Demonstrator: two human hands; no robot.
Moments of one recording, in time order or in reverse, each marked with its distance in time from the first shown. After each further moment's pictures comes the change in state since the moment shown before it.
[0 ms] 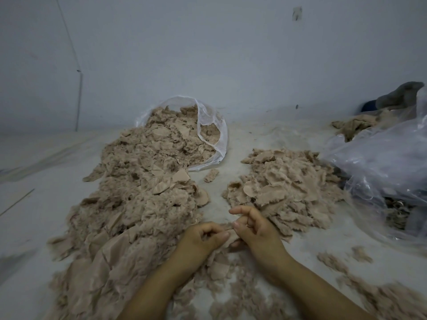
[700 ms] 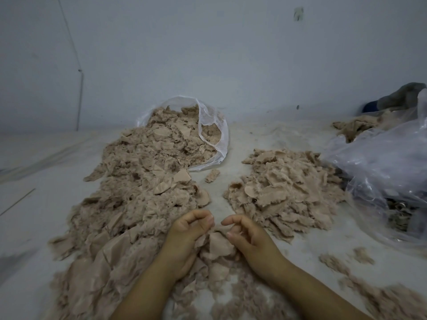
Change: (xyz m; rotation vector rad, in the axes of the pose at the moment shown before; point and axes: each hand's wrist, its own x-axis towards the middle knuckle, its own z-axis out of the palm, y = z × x) left_hand 0.003 0.004 -0.010 -0.682 0.170 -0.153; right_hand -0.001 0.008 0.000 -0.298 -0.103 -0.020
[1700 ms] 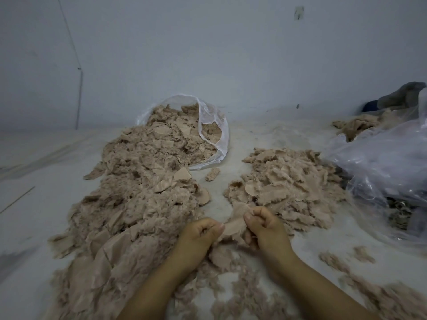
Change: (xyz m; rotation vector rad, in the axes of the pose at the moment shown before) left_hand -0.003 -0.006 0.005 0.719 -0.105 0.226; right_hand 0.003 -0.007 -0.006 0.282 0.318 0.114
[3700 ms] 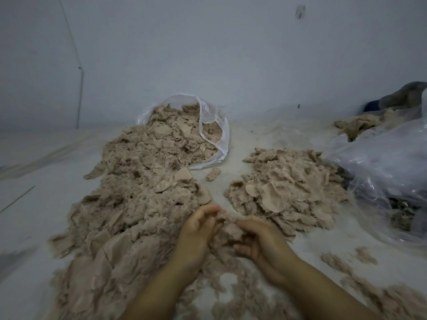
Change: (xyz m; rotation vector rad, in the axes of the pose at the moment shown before) left_hand 0.002 -0.001 0.010 -0.492 0.128 -0.101; right_hand -0.002 -0.007 0.006 0.301 -0.126 0.338
